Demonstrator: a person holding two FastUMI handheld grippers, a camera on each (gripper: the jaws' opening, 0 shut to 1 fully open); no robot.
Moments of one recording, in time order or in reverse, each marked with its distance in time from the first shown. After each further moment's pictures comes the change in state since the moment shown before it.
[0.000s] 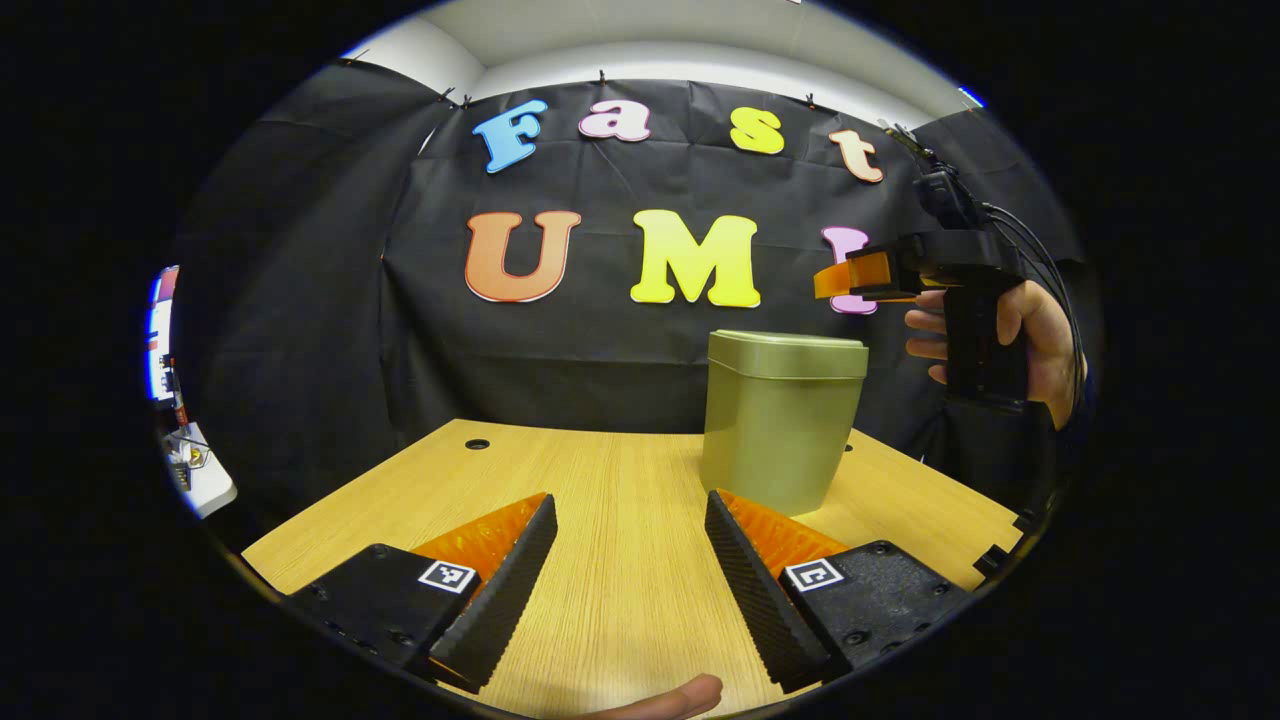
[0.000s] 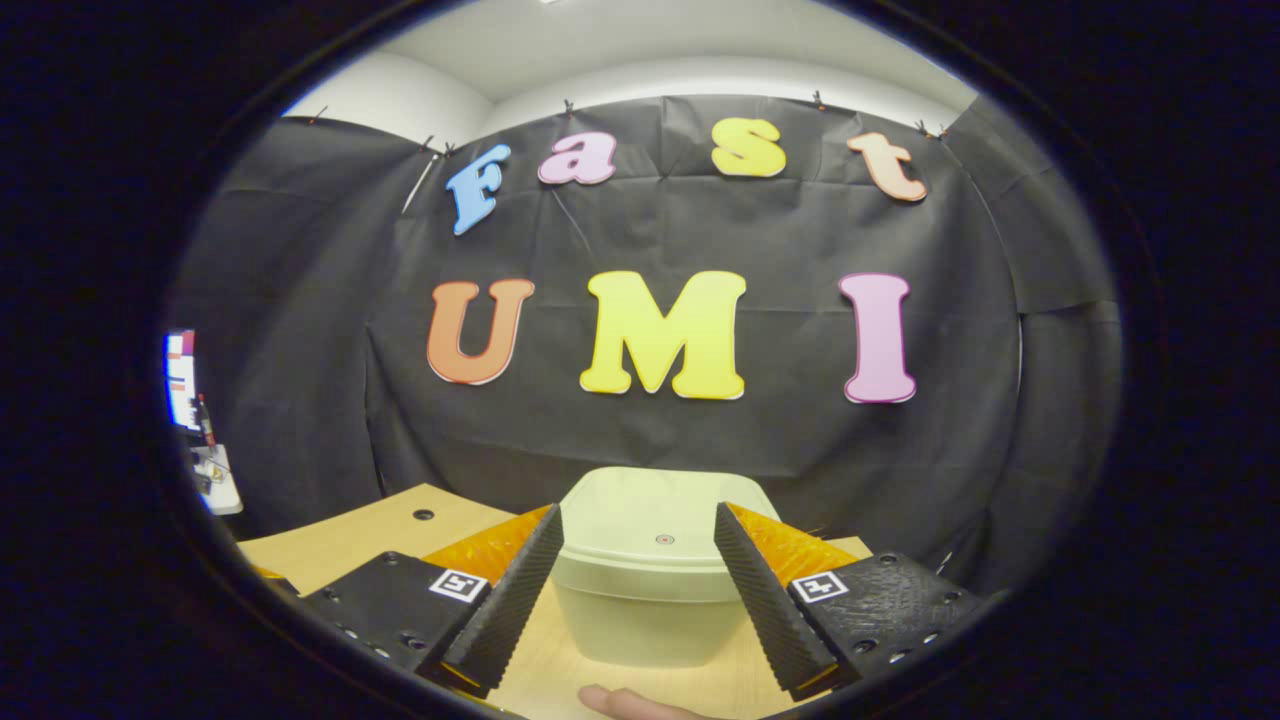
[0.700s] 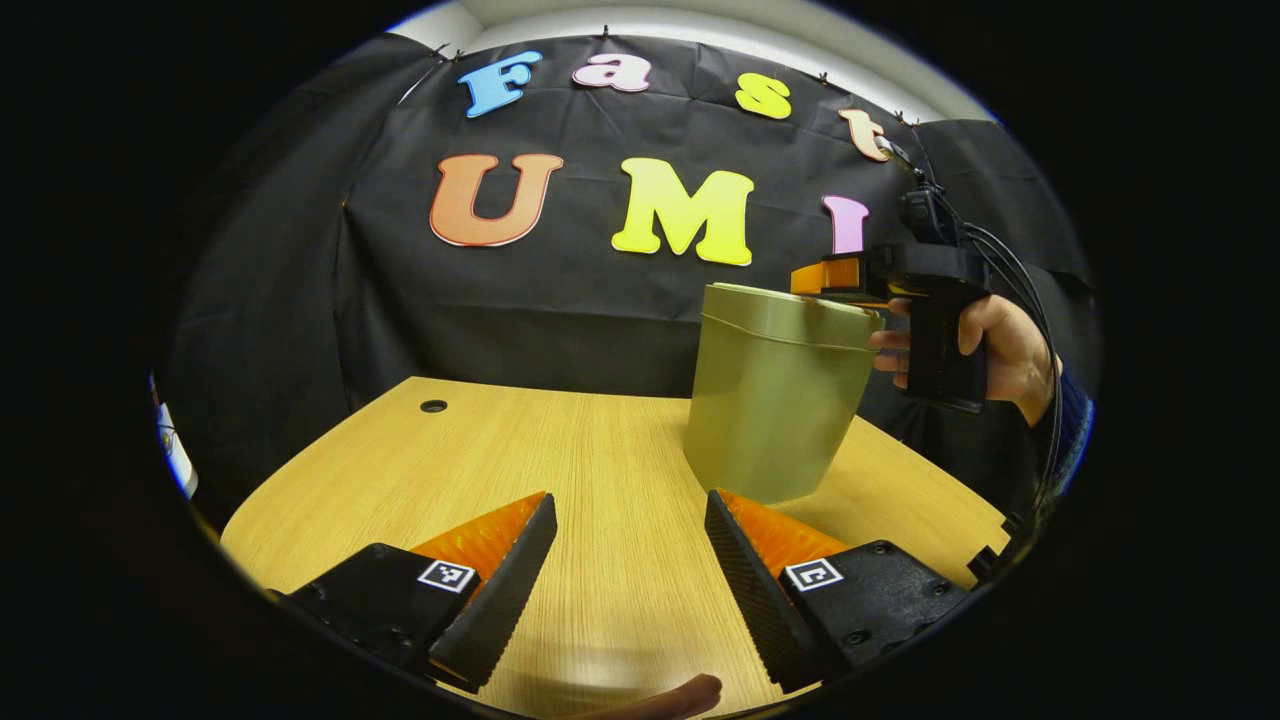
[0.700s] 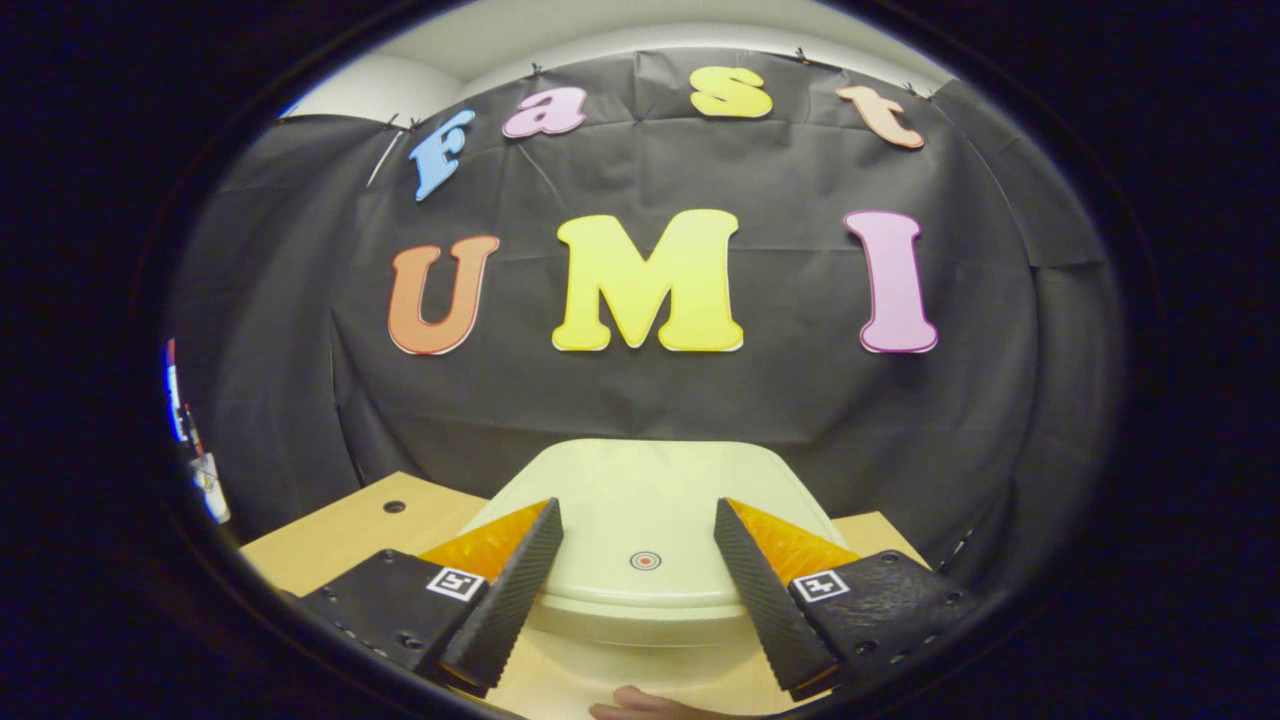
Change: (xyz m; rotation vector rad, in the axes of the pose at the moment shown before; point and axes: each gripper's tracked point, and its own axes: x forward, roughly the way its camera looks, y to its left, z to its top) left arm 0.057 0.007 -0.042 -0.048 0.155 -0.089; right arm 0.123 -0.017 -0.056 0.069 0.131 -0.028
